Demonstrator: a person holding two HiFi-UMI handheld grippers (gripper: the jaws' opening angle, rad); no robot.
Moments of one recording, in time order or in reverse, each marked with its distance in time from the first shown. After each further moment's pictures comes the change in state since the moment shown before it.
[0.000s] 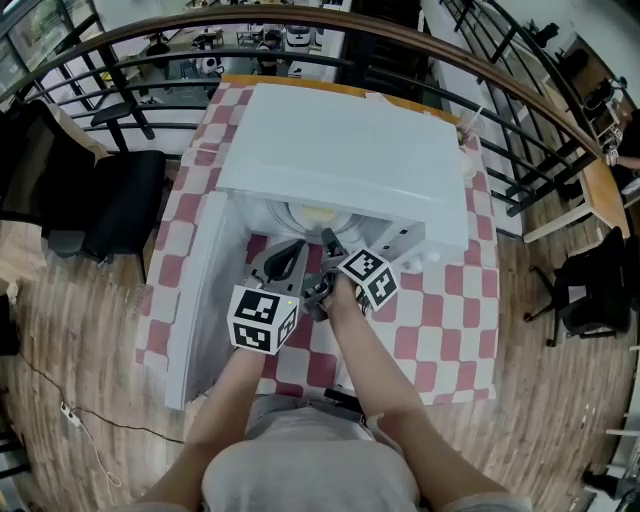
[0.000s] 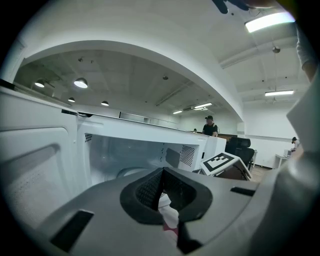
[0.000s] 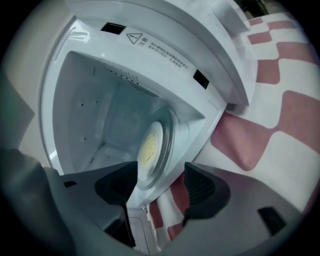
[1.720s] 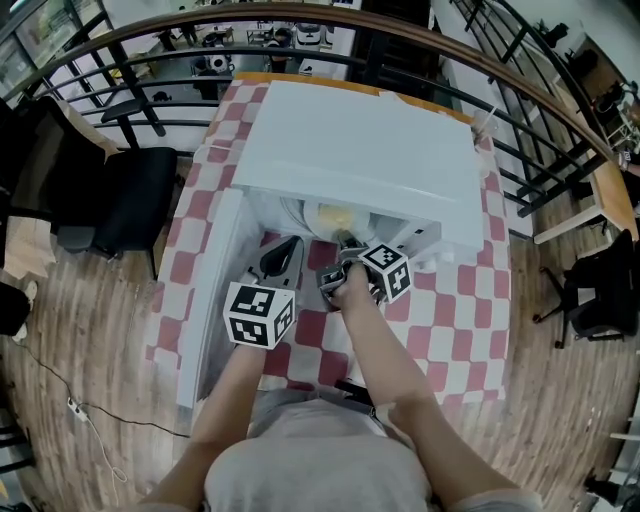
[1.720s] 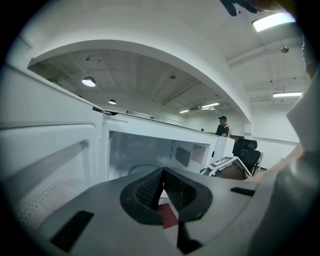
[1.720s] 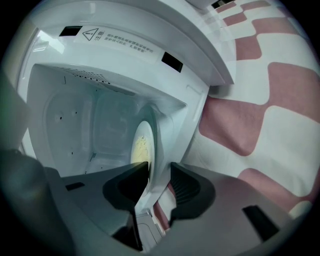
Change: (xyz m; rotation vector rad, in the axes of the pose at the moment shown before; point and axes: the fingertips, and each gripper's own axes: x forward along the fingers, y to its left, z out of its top) left arm -0.015 0.035 -0.005 -0.045 0.016 0.066; right arm 0.013 -0.019 -0.005 0.204 0.020 -0.072
